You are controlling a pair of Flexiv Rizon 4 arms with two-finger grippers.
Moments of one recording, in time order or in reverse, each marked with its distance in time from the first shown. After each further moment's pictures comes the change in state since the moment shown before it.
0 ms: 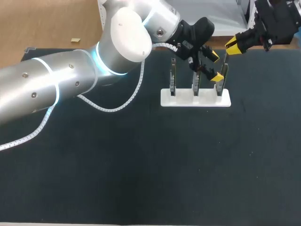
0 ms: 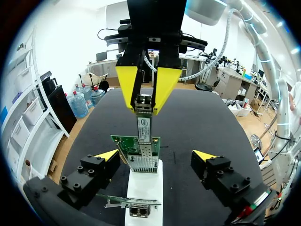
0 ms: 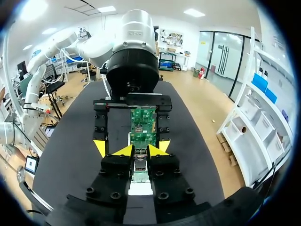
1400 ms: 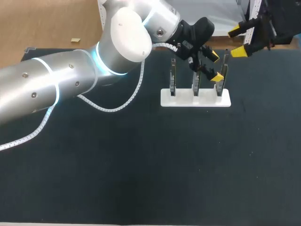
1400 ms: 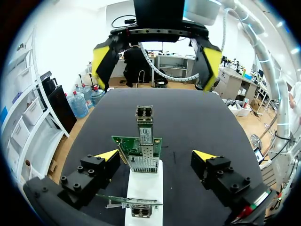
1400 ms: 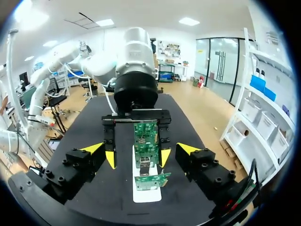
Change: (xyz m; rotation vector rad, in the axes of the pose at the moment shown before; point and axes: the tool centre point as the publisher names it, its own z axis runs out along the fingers) left arm 0.000 0.000 0.000 0.000 0.000 0.000; right arm -0.017 0.006 -0.023 -0.031 -0.146 0.036
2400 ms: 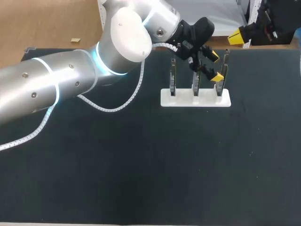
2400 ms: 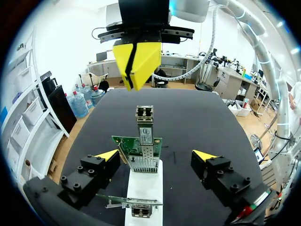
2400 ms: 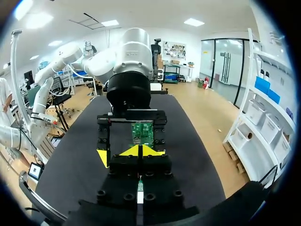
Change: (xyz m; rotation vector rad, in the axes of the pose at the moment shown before) left arm 0.000 0.000 0.000 0.000 0.000 0.000; right arm 0.001 -0.015 0.008 -0.039 0.009 -0.015
